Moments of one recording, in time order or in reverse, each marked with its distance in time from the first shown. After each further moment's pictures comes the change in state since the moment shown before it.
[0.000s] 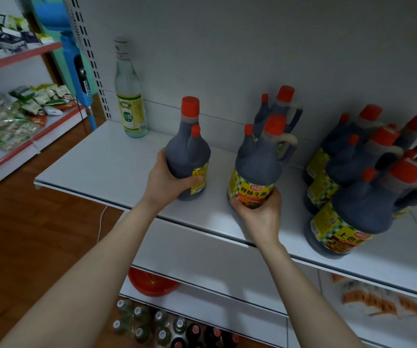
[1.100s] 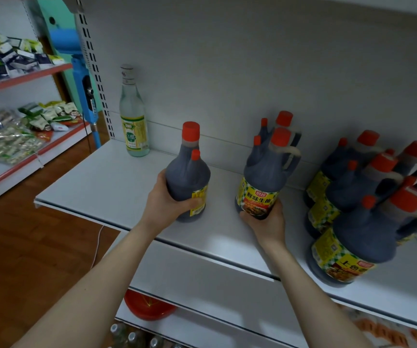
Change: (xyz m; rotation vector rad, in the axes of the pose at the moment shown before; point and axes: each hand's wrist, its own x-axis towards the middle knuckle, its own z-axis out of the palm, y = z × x) left_hand 0.004 -0.006 -0.001 -0.016 -0.004 0.023; right_hand 0.044 0.026 0.003 0.160 -0.086 0.088
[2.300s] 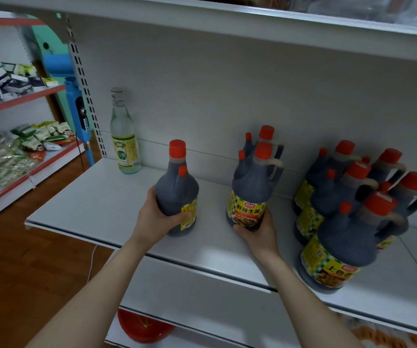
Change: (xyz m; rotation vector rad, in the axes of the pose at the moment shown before) left_hand -0.002 0.002 0.001 -0.017 -0.012 -0.036; right_hand 0.000 0.001 -0.010 0.013 -0.069 0.003
